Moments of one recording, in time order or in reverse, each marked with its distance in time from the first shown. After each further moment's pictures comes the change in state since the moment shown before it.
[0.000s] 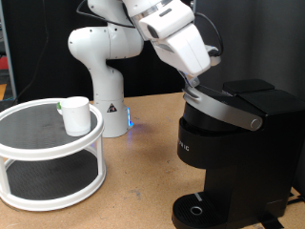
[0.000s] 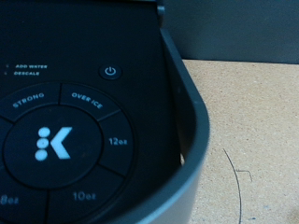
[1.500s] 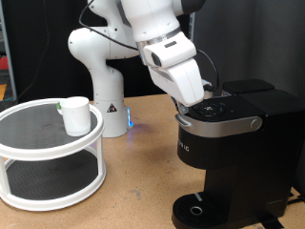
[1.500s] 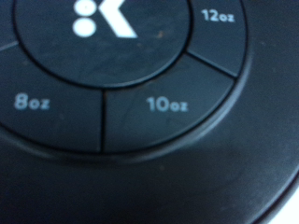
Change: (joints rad) arm 0.000 0.007 0.045 -0.135 -0.162 0.165 0.030
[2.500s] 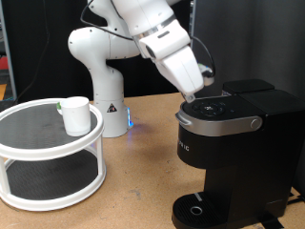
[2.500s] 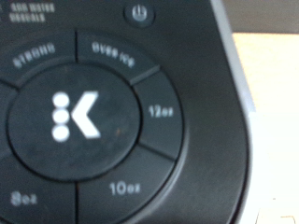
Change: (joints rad) arm -0.002 -0.023 -0.020 0.027 0.169 -0.060 -0.018
